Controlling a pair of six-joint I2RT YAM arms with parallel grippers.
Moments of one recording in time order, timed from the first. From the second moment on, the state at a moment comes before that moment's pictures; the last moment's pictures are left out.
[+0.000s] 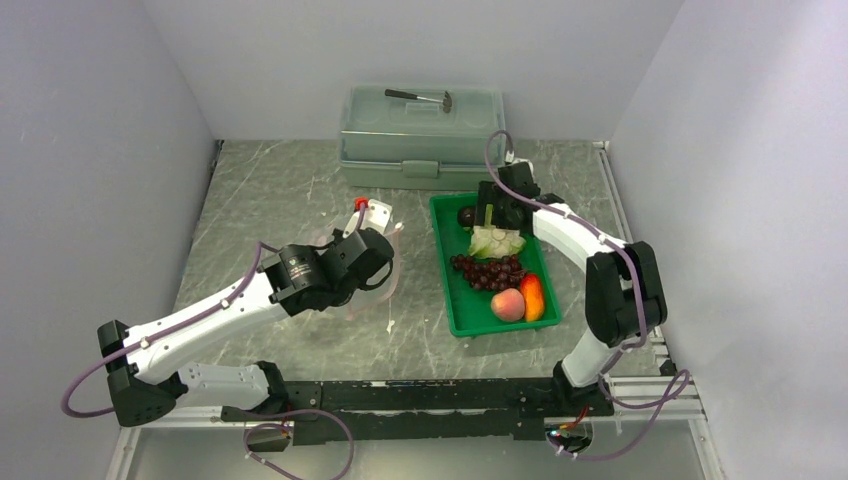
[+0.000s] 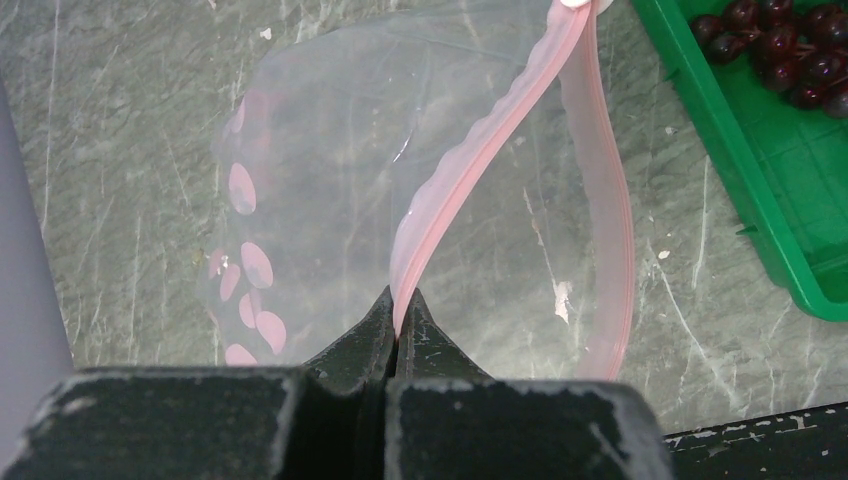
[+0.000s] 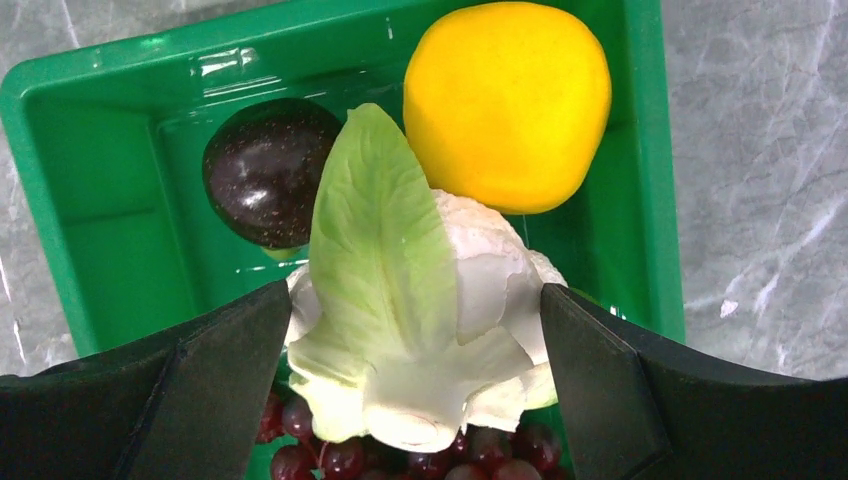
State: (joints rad) left arm -1.05 1.18 1.24 -0.97 -0.68 -0.44; right arm 0.32 1.66 1.13 -0.33 0.15 0.36
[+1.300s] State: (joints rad) left arm -1.05 1.17 1.23 -0.97 -0.68 -0.44; right arm 0.31 1.51 1.16 -0.35 0.09 0.36
